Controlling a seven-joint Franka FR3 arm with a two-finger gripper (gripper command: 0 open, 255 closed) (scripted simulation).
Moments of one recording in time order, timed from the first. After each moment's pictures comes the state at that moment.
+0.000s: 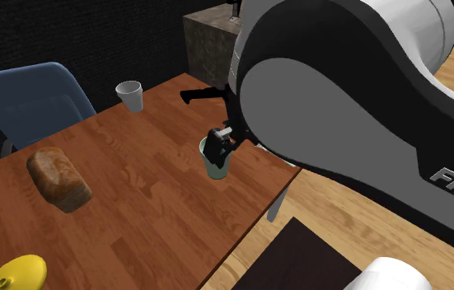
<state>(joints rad) -0.02 -0.79 -0.01 -2.26 0.01 1.68 0.05</state>
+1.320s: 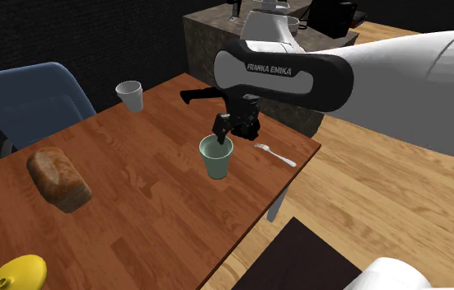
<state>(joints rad) -0.03 -0.23 -0.31 -2.13 0.14 1.96 -0.28</state>
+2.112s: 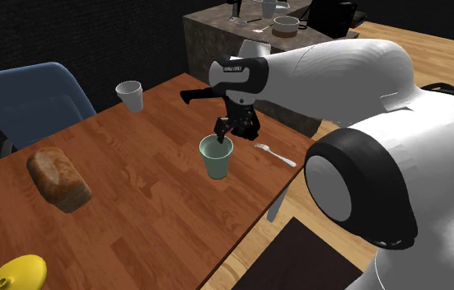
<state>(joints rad) -0.08 0.19 -0.38 -1.89 0.35 1.98 -0.51</state>
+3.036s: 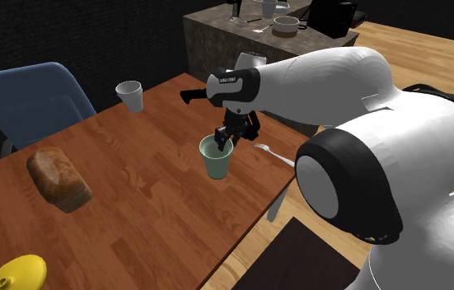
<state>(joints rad) -0.07 0.23 -0.37 -1.93 0.38 2.06 -0.52</state>
